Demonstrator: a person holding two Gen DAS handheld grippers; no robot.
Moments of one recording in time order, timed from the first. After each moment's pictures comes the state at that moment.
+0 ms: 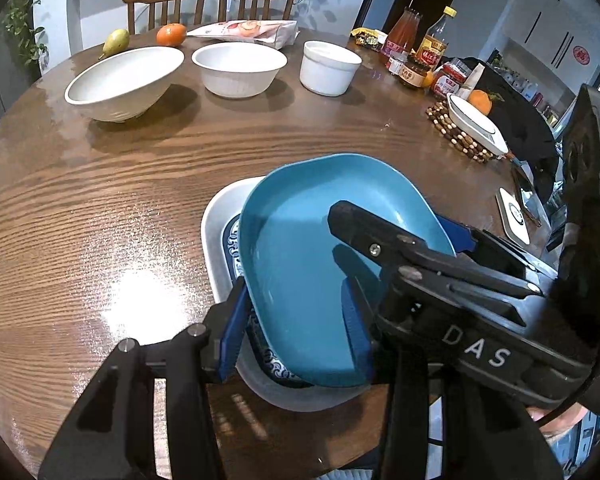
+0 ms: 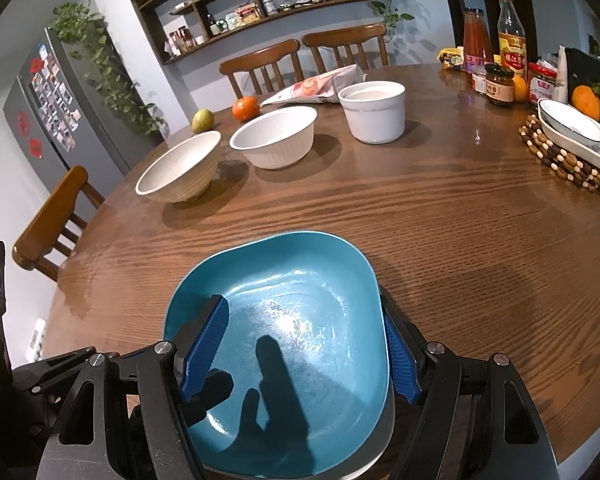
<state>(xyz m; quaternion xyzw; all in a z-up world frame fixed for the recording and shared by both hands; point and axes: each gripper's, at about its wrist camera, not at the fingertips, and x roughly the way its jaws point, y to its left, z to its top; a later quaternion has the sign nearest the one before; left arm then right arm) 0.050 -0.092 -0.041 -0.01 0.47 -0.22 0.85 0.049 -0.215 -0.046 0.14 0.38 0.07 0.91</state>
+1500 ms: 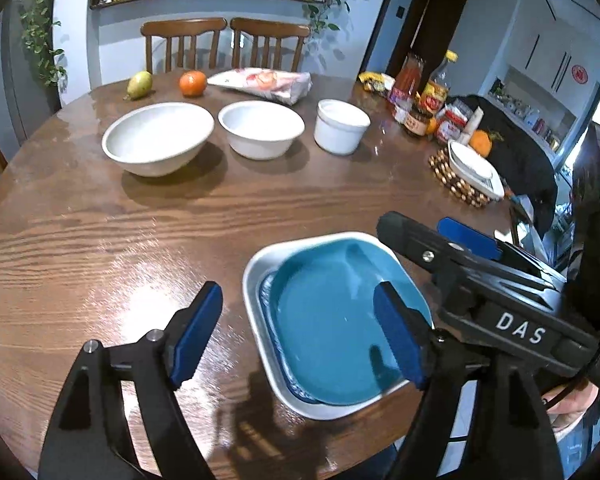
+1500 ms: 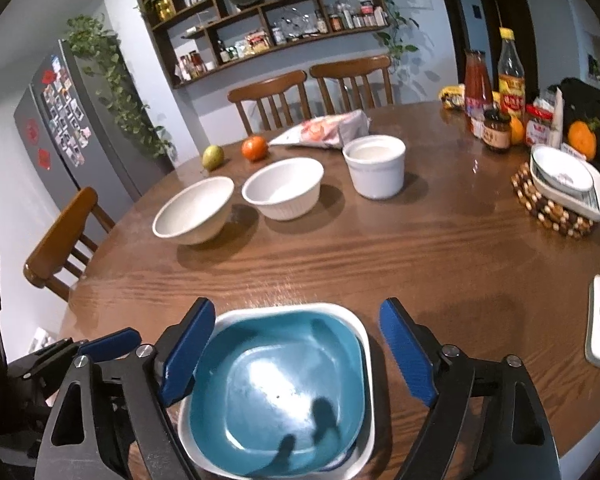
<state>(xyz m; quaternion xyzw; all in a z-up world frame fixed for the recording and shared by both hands) 0.048 -0.067 0.007 -0.02 0.41 -0.20 0.89 0.047 -0.220 -0.001 0.12 0.33 0.07 0.93</state>
